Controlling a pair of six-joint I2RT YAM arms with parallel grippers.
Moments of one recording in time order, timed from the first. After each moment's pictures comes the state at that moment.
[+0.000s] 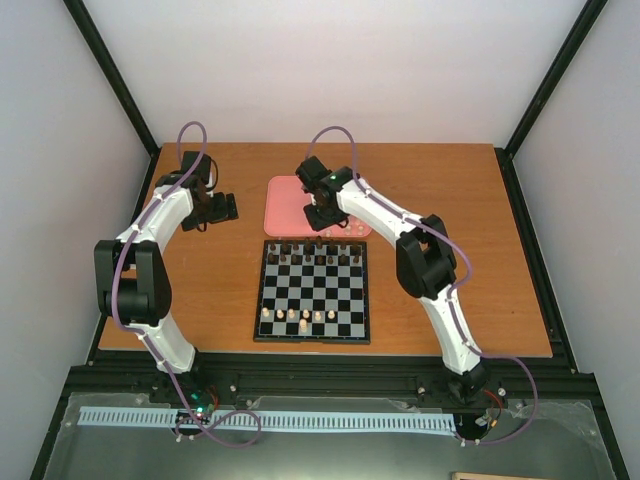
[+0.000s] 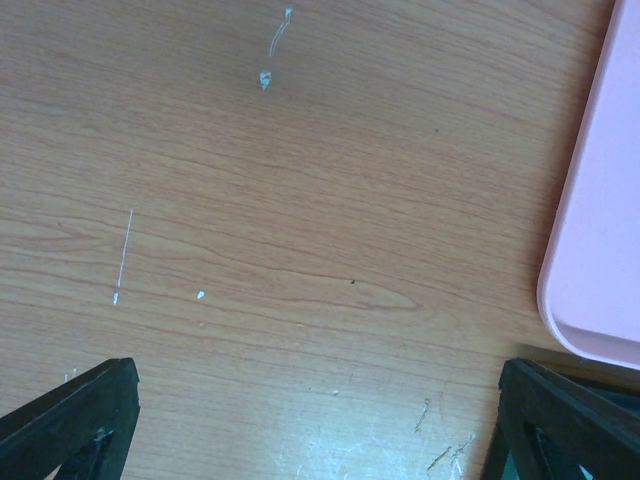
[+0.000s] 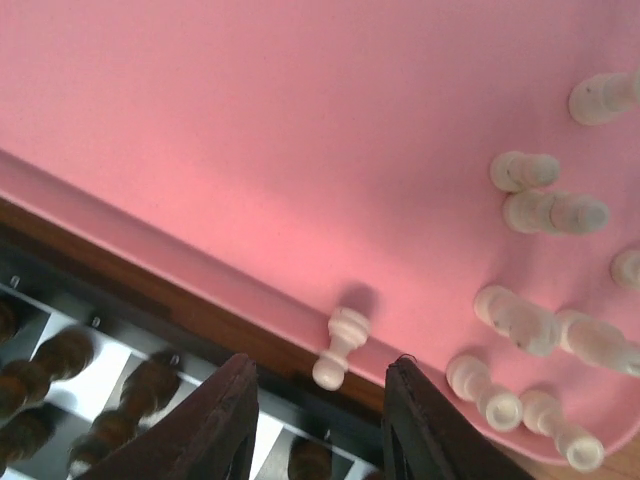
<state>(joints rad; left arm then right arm) -0.04 1.73 1.37 -0.82 -0.04 -0.31 0.69 2.28 2.06 -1.01 0.10 0.19</state>
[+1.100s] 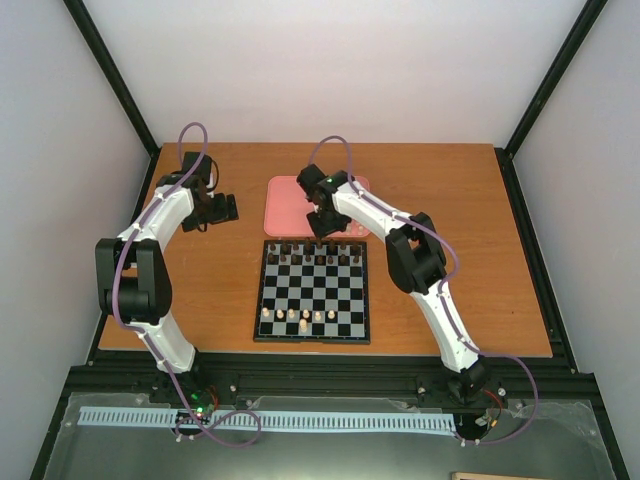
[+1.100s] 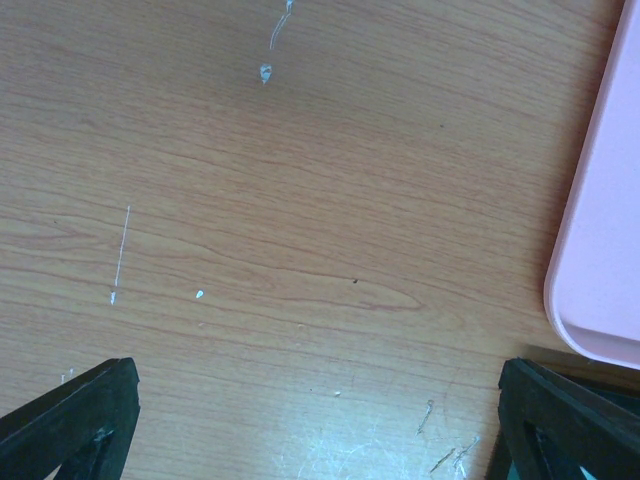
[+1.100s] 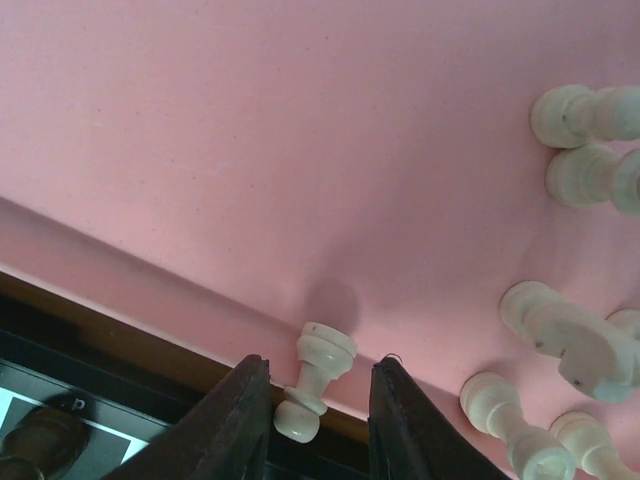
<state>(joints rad) -0.04 1.74 1.37 -0.82 -0.04 -0.31 0.67 2.41 2.13 -1.08 0.10 0.21</state>
